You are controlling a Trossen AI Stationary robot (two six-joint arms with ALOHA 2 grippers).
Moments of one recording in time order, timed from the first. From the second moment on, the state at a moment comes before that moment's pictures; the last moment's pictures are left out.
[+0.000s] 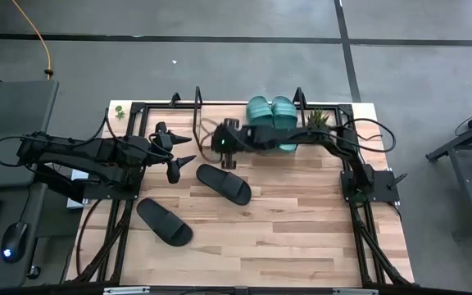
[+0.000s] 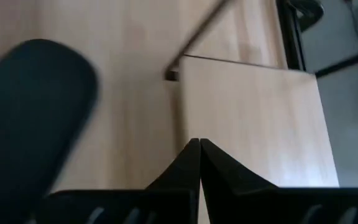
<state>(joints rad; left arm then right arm) 0.01 0.77 0.70 -0.29 -0.45 -0.11 -0.14 2.11 1.73 -0.50 0.27 -0.31</state>
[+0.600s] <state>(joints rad) 0.01 0.70 0.70 -0.36 -0.43 -0.11 0.18 2.11 1.73 -0.64 0.58 -0.19</state>
